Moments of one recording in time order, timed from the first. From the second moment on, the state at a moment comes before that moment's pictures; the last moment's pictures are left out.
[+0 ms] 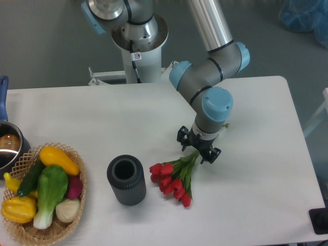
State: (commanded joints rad) arm 2.60 -2.03 -1.81 -0.88 1.45 1.23
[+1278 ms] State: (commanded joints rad) arm 2.61 -2.01 -1.76 -0.89 1.44 1.23
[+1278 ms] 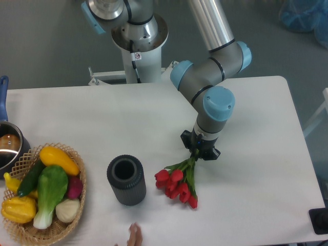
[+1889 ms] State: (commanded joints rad) arm 2.72 -1.92 -1.56 -0.89 1.09 1.22
